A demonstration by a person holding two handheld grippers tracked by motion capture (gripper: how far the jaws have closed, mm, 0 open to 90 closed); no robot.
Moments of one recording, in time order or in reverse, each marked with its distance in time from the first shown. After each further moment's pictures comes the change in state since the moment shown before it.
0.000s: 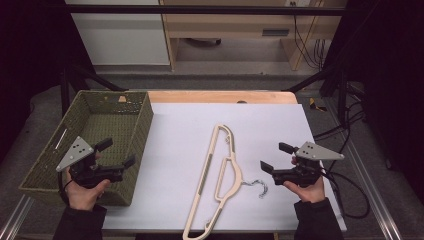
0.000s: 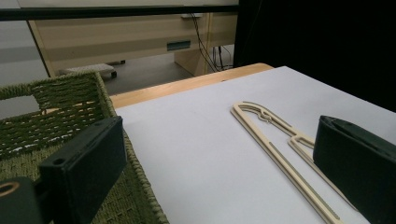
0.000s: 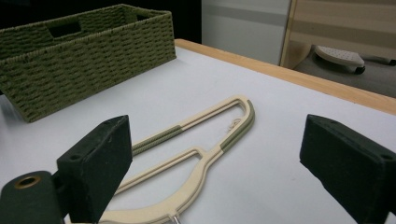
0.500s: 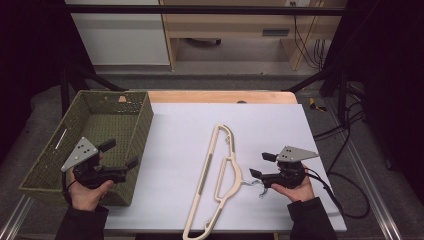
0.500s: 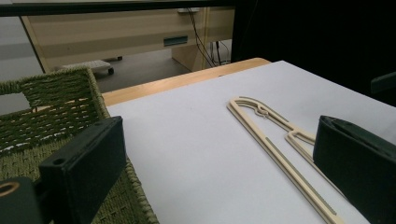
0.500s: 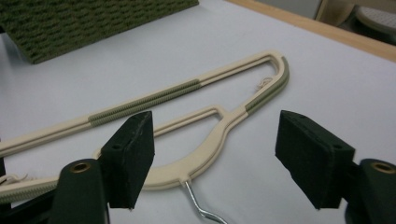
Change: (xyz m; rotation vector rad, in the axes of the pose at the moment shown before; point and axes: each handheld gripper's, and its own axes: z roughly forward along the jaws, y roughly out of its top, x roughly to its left) left arm -0.005 -0.002 0.005 0.020 -0.009 0.010; right arm 0.004 -0.021 0.033 0.178 0.088 -0.065
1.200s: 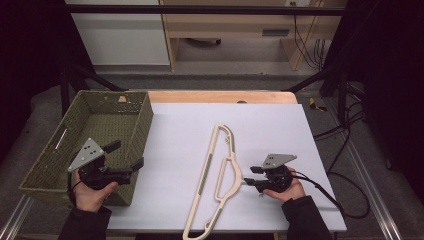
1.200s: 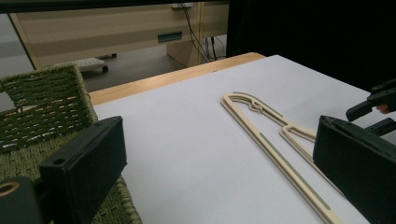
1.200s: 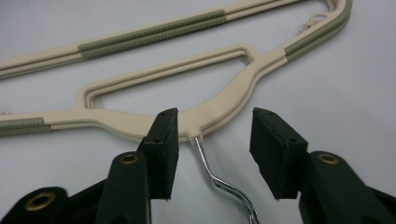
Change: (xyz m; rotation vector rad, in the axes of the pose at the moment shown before) left arm -0.007 -0.002 0.007 0.021 -0.021 0.017; right arm -0.001 -0.028 0.039 0.191 0.086 -0.073
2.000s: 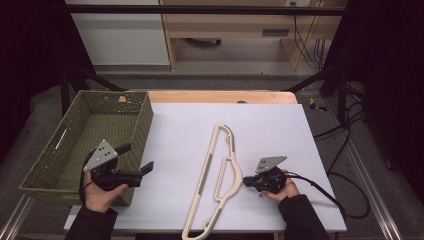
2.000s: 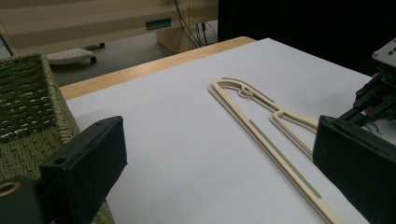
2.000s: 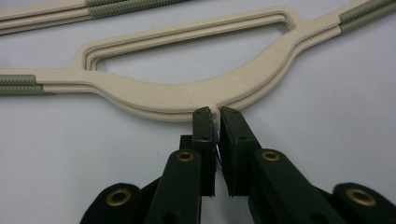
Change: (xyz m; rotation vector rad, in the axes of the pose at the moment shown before) left arm -0.013 -0.005 0.017 0.058 -0.035 0.029; right arm -0.007 -0.013 0.026 0.068 0.113 -0.055
